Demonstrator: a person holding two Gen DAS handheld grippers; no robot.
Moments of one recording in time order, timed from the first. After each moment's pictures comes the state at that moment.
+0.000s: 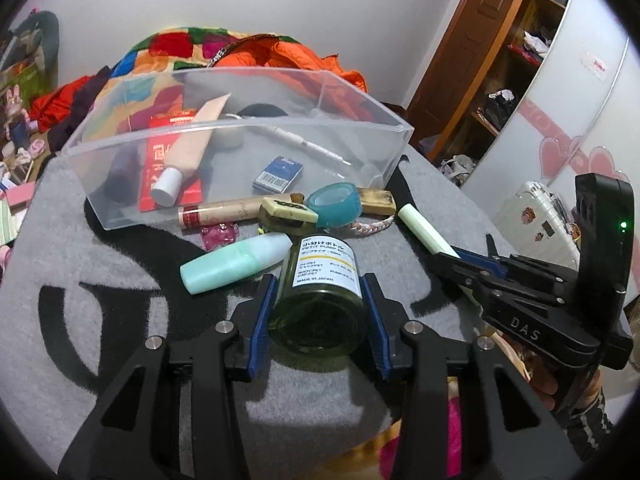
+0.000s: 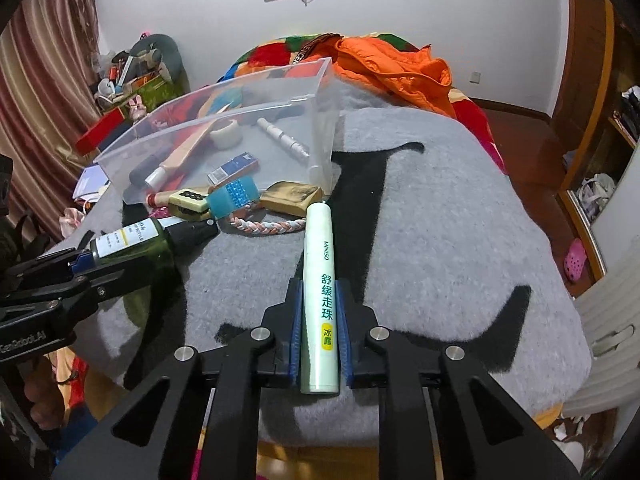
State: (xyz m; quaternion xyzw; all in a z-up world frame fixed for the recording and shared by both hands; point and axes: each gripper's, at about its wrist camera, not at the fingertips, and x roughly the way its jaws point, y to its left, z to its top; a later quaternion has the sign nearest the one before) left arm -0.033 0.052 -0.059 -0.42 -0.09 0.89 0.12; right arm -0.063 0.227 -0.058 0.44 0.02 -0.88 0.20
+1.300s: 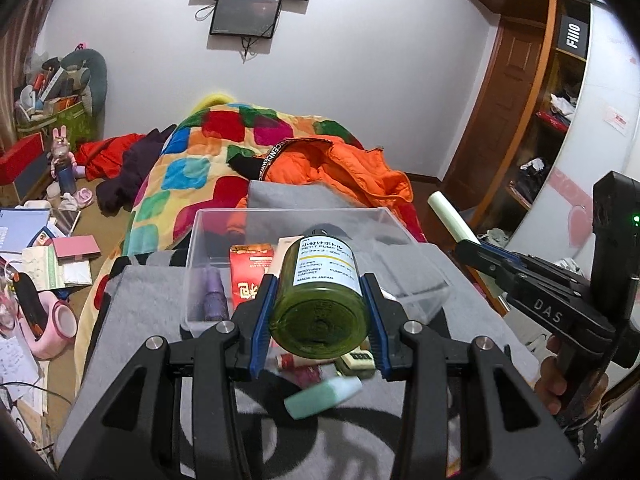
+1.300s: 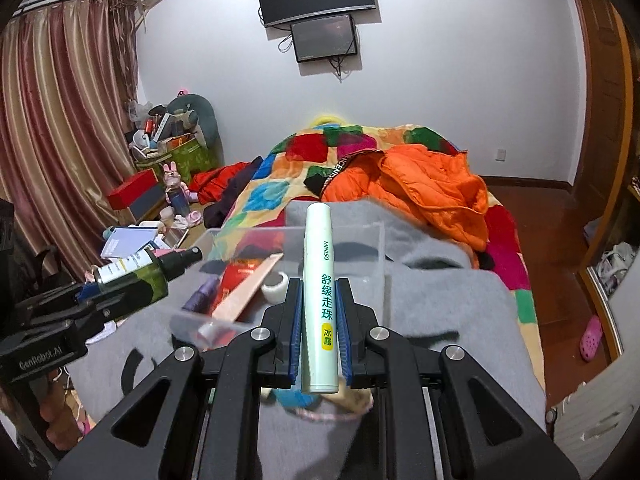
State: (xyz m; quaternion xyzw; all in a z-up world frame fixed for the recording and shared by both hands) left arm -0.067 -0.011 0.030 -0.32 -0.11 0.94 0.04; right arm -0.122 0.179 0.044 0.31 0.00 -0.92 0.25
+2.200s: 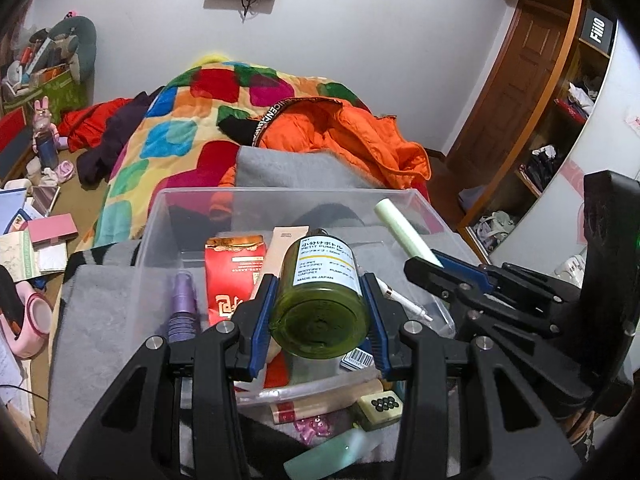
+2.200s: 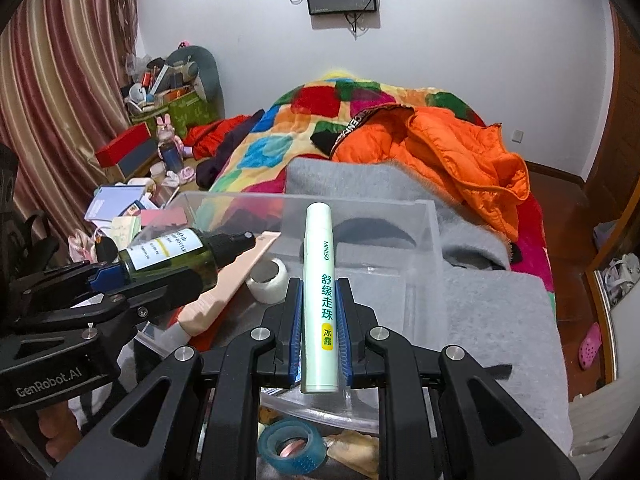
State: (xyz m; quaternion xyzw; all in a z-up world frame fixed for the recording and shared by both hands) left arm -0.149 -0.013 -0.014 -0.38 -0.12 0.92 0.05; right arm -0.183 0.124 -0.005 0.38 0.06 -0.89 0.26
